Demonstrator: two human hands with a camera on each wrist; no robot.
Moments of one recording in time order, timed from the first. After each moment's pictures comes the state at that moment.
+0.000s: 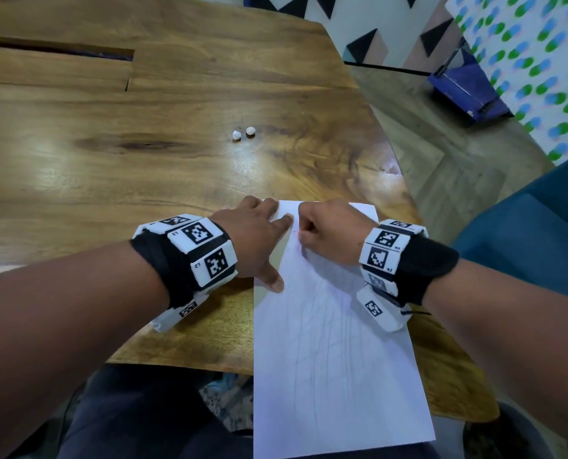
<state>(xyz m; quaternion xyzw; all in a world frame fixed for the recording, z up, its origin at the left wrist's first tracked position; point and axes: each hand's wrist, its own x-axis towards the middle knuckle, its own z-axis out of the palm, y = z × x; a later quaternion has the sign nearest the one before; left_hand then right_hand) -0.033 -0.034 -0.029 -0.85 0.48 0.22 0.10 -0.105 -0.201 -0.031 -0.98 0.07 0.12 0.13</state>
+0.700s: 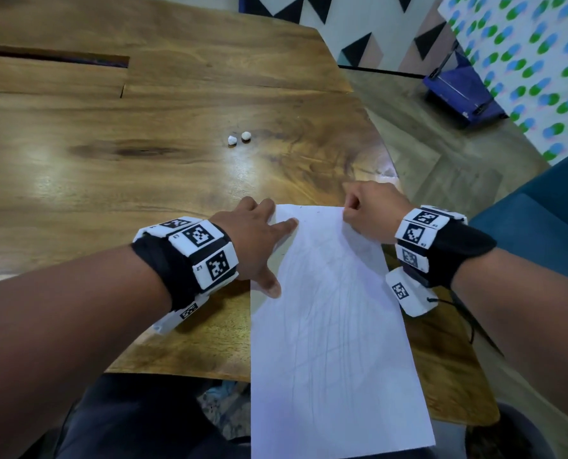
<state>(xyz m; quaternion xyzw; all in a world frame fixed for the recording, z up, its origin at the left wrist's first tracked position) -0.029 -0.038 -0.032 -0.85 0.48 0.22 0.10 -0.108 -0.260 -0.011 -0.97 0.20 0.11 0.09</state>
